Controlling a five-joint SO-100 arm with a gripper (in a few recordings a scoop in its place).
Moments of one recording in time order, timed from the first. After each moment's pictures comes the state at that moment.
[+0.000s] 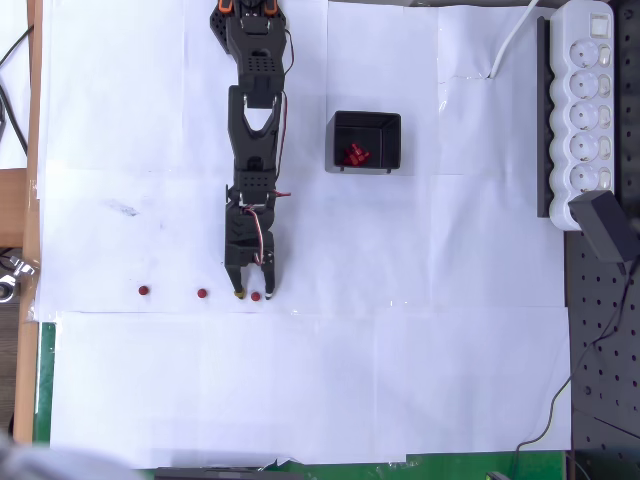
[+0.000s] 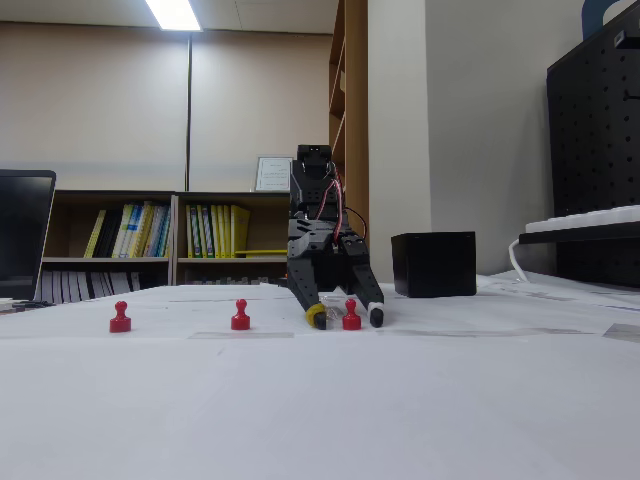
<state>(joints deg) -2.5 132.9 99.0 -8.3 -90.6</state>
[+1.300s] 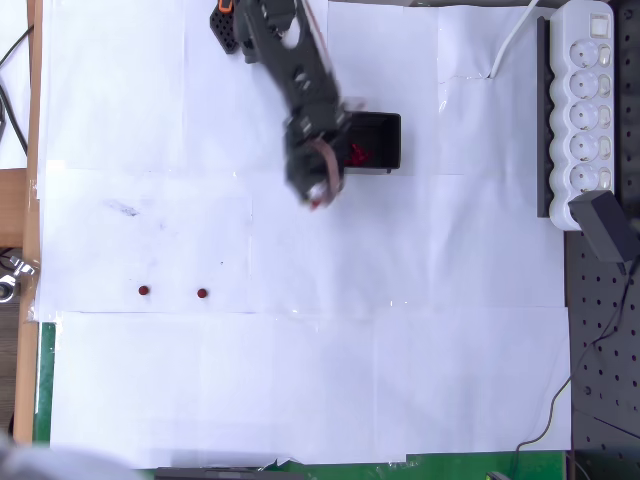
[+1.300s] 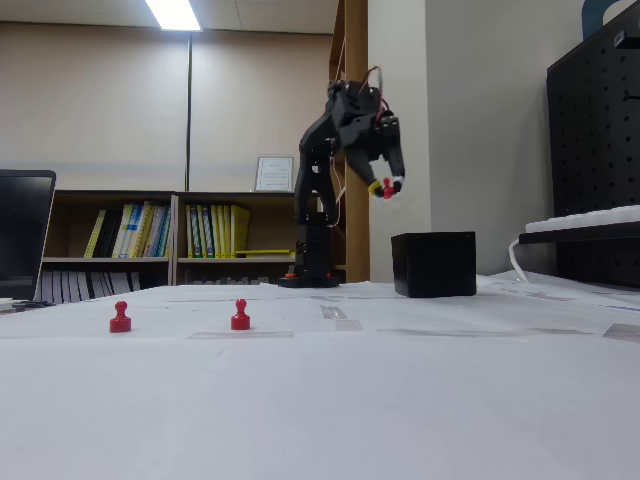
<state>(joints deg) -27.3 77.7 104.5 90.4 -118.3</state>
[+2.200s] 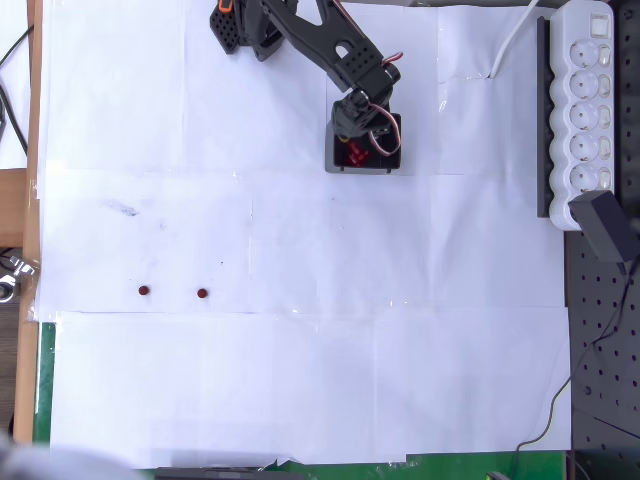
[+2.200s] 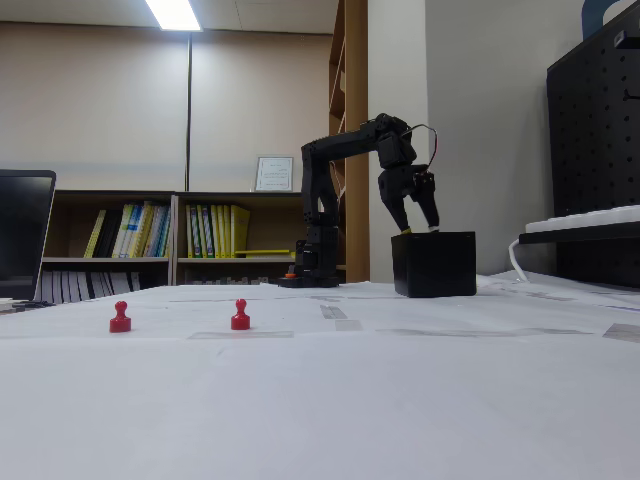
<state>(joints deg) -40.3 77.2 88.8 80.5 -126.4</state>
